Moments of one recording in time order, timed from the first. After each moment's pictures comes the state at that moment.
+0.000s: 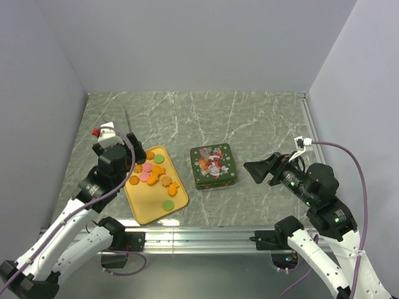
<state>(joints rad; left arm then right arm) -0.54 0.74 0.82 -0.44 -0.62 -0.50 0.44 0.45 0.85 -0.60 -0.18 0.62</state>
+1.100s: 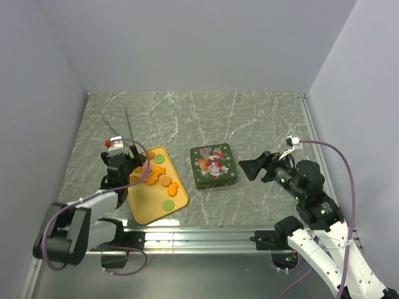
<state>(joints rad) -0.18 1.12 0.20 0.64 -0.37 -0.22 0.44 0.47 0.70 -0.45 -0.14 0.54</state>
